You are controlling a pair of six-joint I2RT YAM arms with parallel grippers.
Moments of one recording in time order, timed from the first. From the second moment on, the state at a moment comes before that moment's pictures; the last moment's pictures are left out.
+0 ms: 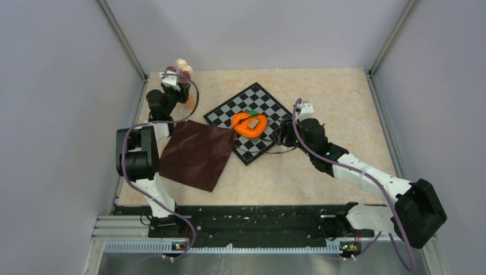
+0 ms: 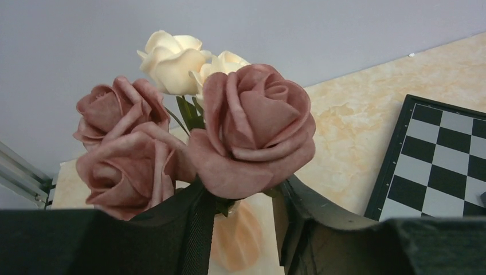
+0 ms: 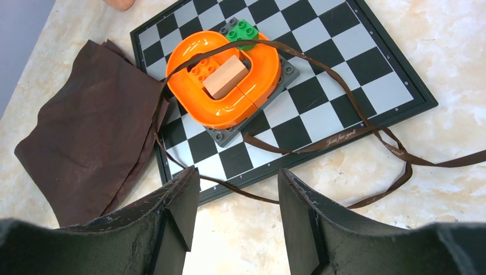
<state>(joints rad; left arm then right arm) 0.12 1.85 1.01 0.92 0.46 0.08 0.66 1.18 0.71 0.09 0.15 0.44</state>
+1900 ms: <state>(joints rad) 0.13 0.89 0.74 -0.02 -0.08 -0.54 0.35 1.00 0.73 -0.16 0.14 0.33</state>
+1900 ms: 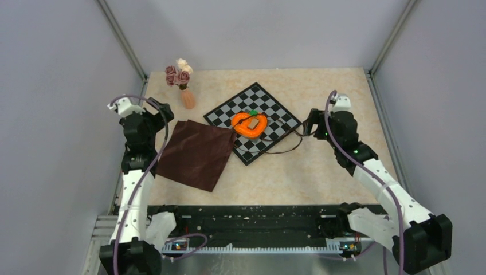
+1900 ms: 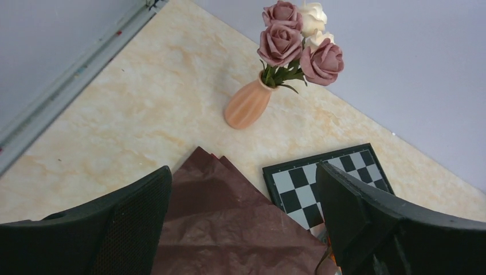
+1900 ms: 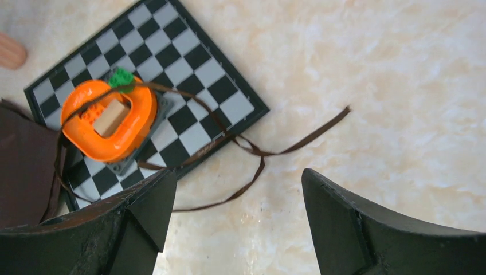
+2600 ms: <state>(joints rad) 0.12 0.67 0.77 -0.28 -0.12 -0.18 0.35 0.63 0.55 0.13 0.23 0.06</state>
